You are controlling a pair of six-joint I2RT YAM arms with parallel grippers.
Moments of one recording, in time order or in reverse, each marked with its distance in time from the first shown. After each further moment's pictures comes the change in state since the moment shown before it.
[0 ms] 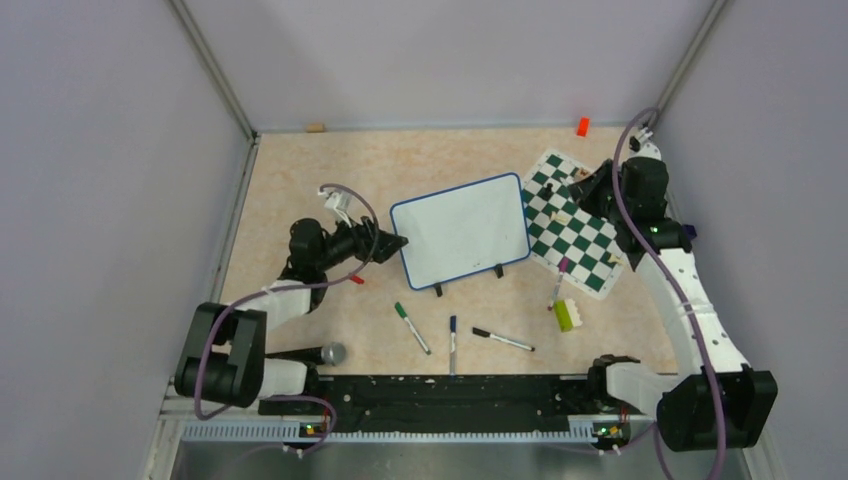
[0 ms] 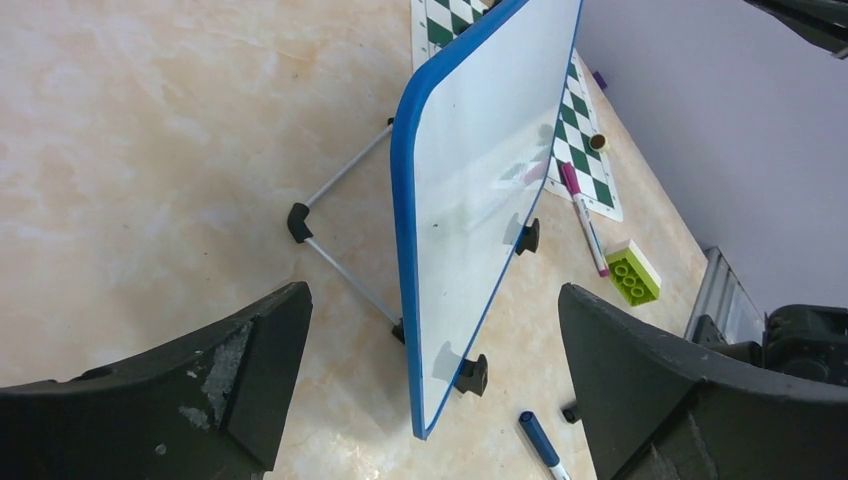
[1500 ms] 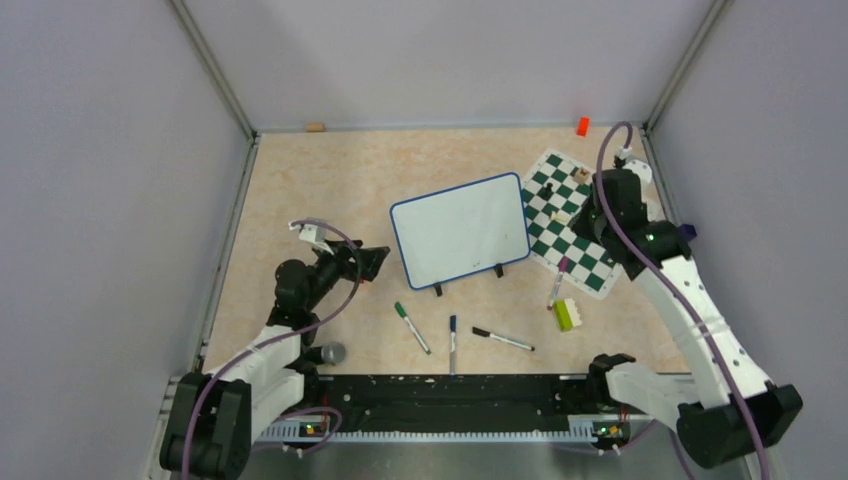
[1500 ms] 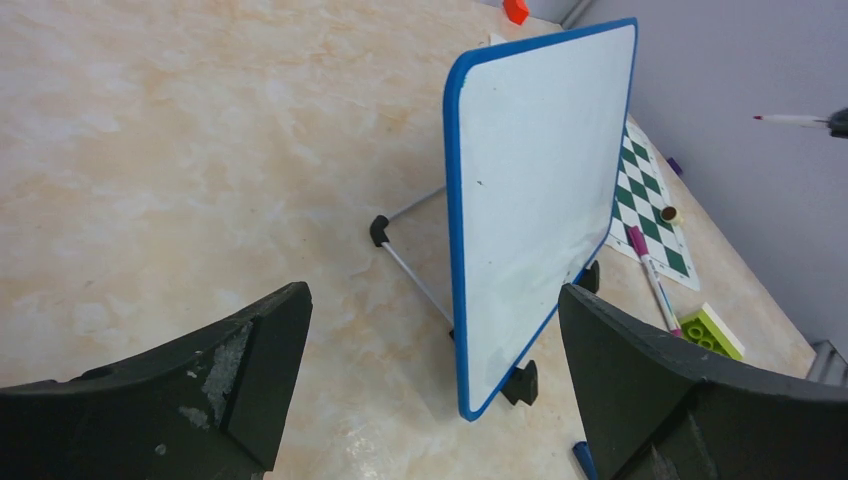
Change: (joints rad) left arm 0.000 -0.397 -0.280 0.034 -0.273 0.029; right arm 0.241 -0.011 0.161 -0.498 0.491 0.031
